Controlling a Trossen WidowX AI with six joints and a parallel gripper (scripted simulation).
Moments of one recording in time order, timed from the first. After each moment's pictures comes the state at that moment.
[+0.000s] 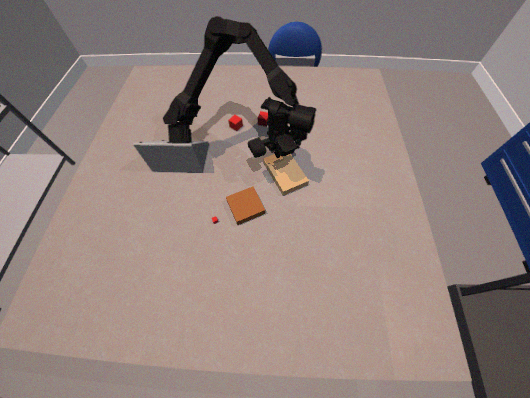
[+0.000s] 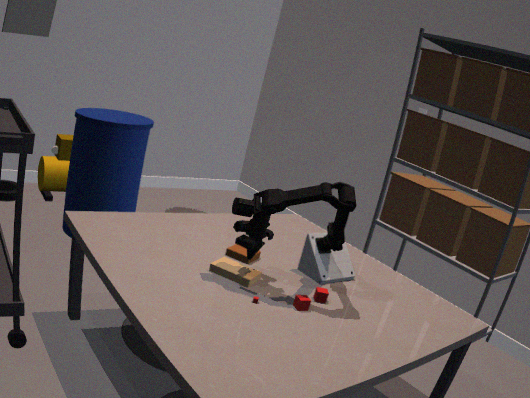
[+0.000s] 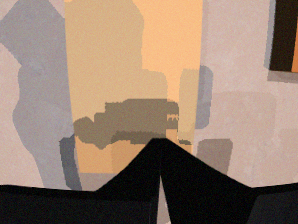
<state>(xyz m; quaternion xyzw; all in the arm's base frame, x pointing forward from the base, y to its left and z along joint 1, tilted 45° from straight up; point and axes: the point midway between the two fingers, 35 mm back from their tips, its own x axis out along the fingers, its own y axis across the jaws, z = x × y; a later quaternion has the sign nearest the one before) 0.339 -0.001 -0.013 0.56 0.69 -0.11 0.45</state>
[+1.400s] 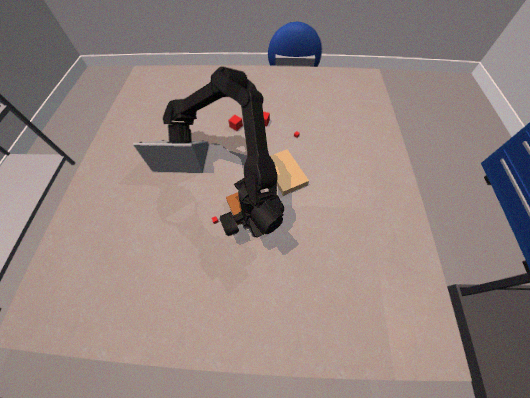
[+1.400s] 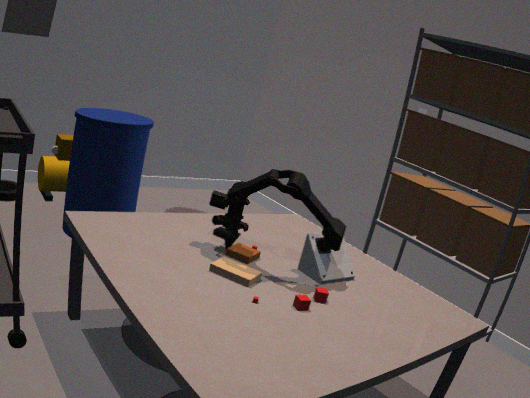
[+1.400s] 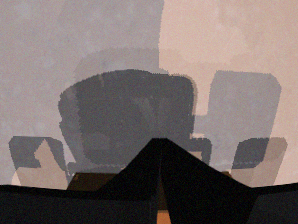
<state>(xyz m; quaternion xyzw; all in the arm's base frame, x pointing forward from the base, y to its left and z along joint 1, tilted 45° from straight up) 0.275 -0.122 -0.222 0.56 0.70 -0.11 0.43</state>
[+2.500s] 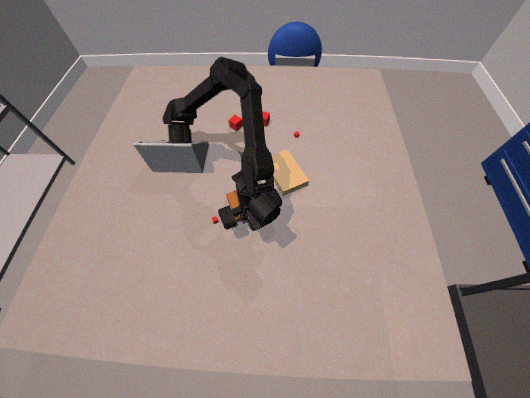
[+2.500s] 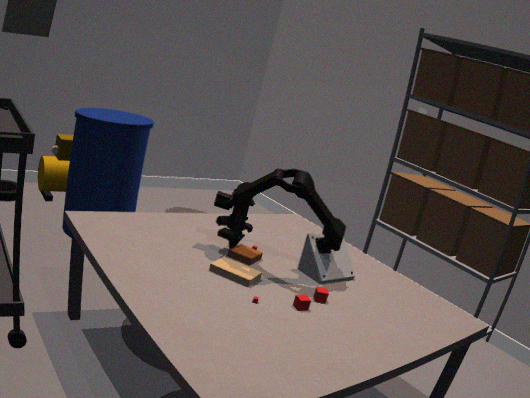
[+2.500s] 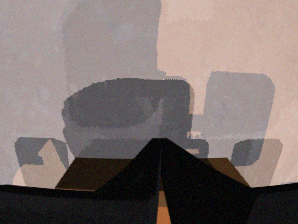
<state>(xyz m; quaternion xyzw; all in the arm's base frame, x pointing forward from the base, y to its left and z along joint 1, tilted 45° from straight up) 0.267 -0.111 -0.207 0.56 0.69 -0.11 0.44</state>
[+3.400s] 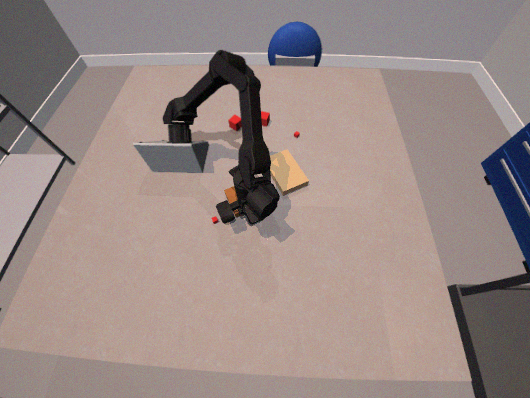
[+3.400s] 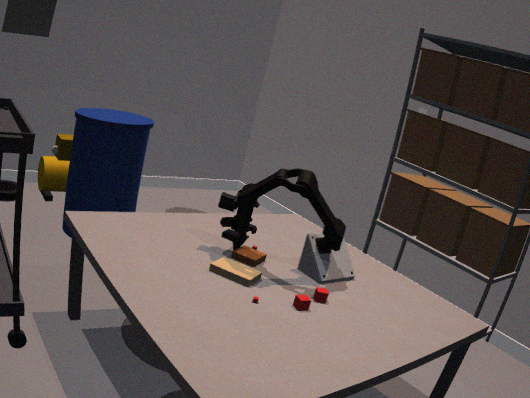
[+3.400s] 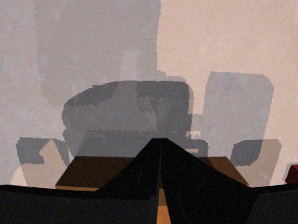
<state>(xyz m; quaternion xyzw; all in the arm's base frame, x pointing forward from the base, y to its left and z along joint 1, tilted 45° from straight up) 0.259 -0.099 -0.195 0.56 0.69 -0.11 0.44</state>
